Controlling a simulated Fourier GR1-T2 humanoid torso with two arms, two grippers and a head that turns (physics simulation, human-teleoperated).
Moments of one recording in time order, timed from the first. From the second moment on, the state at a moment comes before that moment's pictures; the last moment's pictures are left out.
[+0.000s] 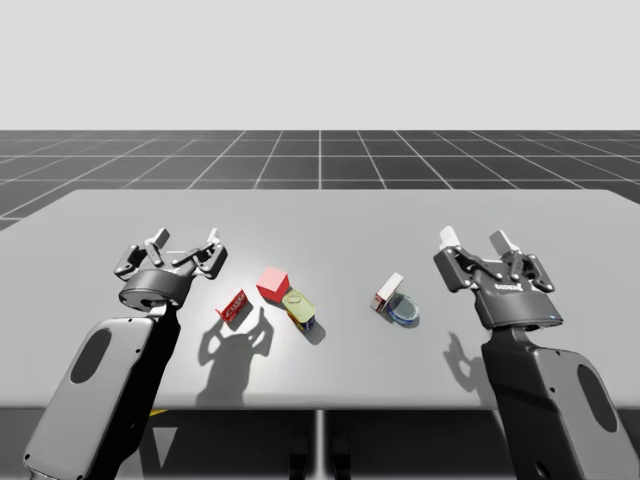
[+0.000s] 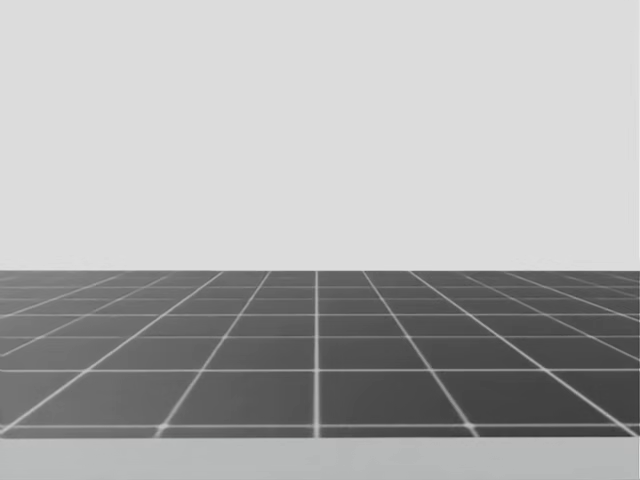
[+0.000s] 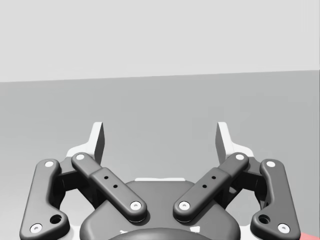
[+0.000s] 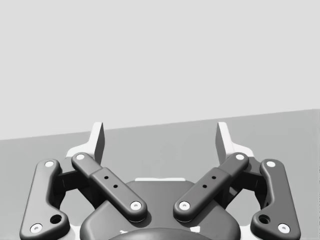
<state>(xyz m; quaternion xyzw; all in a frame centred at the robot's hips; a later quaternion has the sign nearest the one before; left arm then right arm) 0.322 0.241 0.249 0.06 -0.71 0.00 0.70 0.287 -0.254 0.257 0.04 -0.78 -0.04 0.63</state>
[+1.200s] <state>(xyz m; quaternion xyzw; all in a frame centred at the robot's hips) 0.322 0.238 0.247 0.06 -0.71 -0.01 0.70 0.289 -0.251 0.253 0.04 -0.76 -0.03 0.64</state>
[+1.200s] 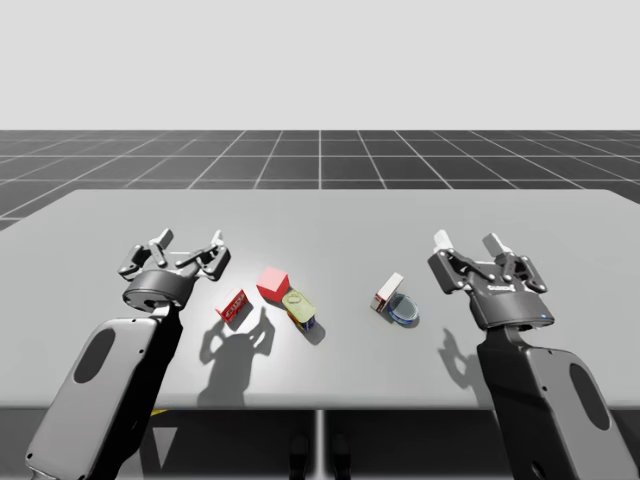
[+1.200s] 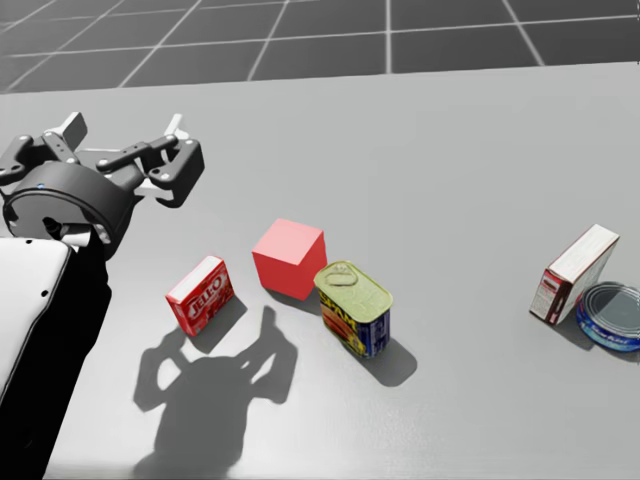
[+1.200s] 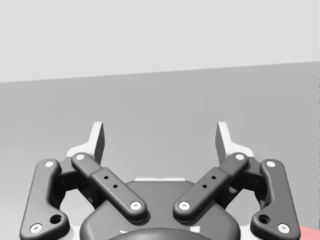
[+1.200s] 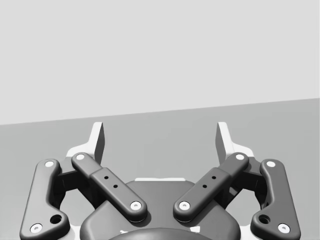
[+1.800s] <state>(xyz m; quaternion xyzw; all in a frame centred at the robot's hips) 0.290 0.216 0.265 -0.01 -0.68 -0.07 0.73 0.290 -0.247 0.249 0.04 -0.76 -0.03 0.65</state>
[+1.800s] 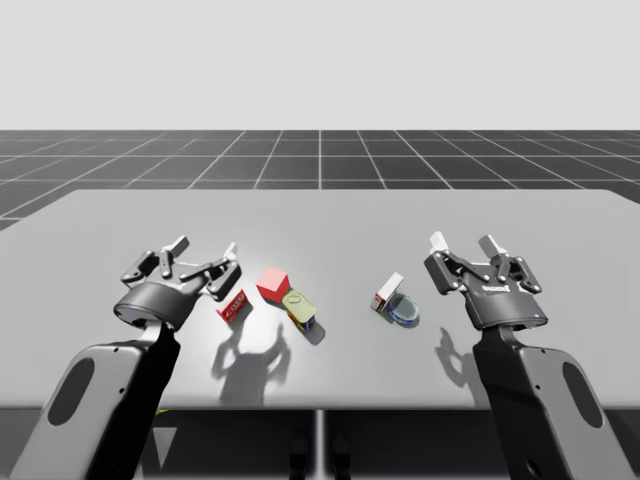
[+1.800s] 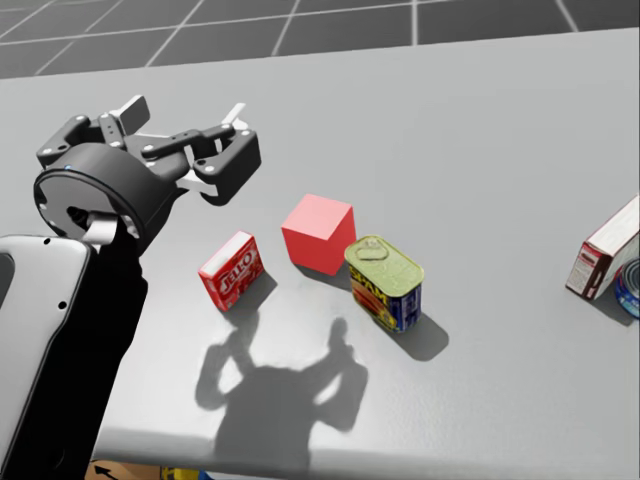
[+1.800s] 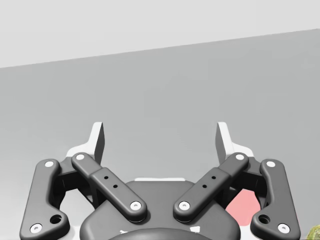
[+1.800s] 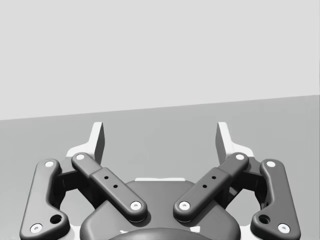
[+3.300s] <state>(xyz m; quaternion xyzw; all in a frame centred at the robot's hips) 0.274 0.169 0.163 -0.07 -0.52 -0.10 0.84 0.293 -0.249 0.245 0.02 -0.76 -0.02 0.65</state>
